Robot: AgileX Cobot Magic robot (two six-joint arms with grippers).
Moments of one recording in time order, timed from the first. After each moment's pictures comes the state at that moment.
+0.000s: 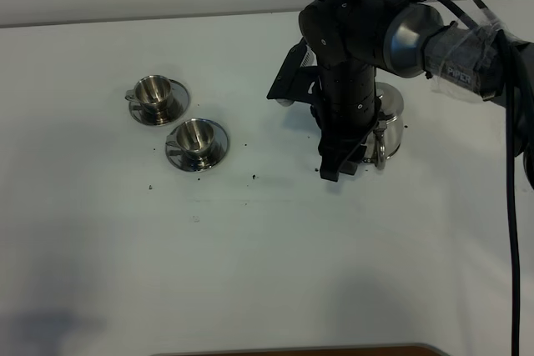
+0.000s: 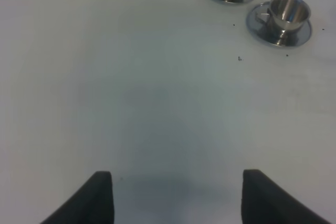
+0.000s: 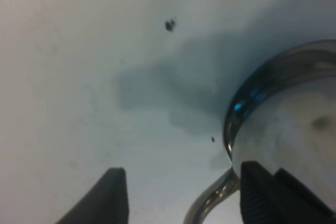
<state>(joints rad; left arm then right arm) -0.07 0.00 -0.46 0.08 1.07 -0.14 0.75 2.22 -1.76 -0.14 1.21 -0.48</state>
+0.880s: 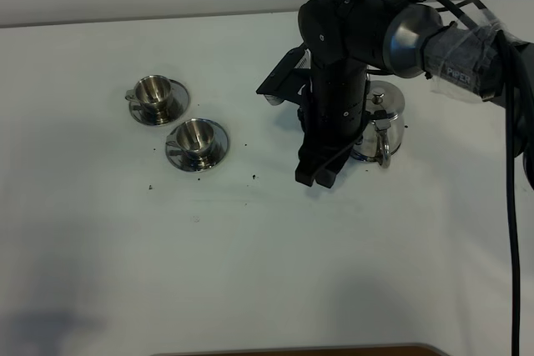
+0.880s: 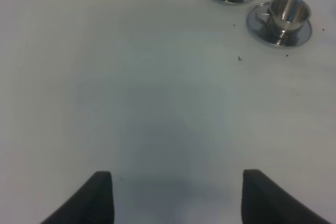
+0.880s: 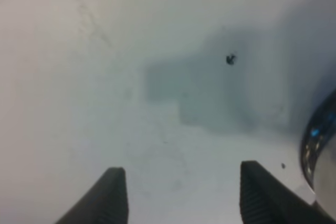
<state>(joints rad) -0.07 0.00 -0.46 0.08 1.07 -0.14 0.75 2.22 -1.76 0.01 1.22 -0.40</state>
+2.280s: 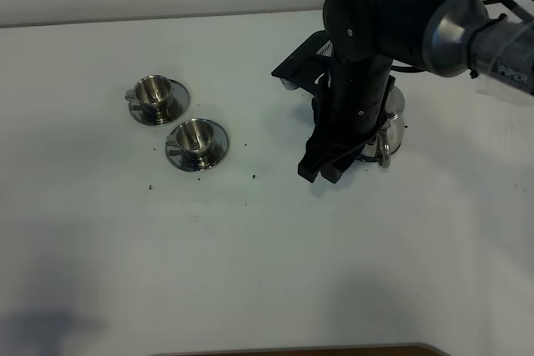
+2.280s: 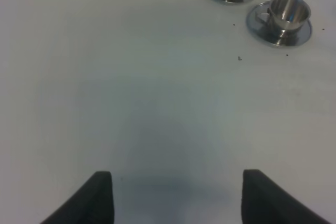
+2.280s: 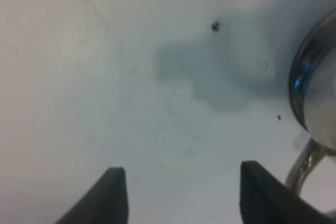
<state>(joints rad) -0.07 0.00 -0.46 0.08 1.07 -0.14 0.75 2.08 -1.61 0.02 1.11 -0.26</state>
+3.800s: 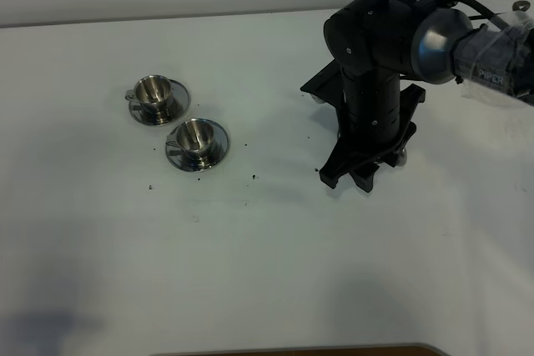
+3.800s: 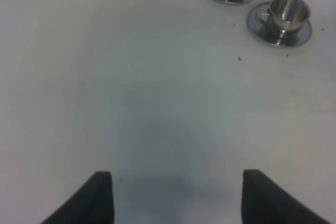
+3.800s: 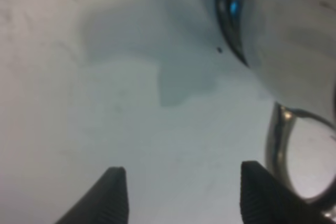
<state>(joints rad) -0.07 0.00 -0.46 0.08 1.07 -0.14 0.73 2.14 -1.61 -0.11 1.21 -0.09</state>
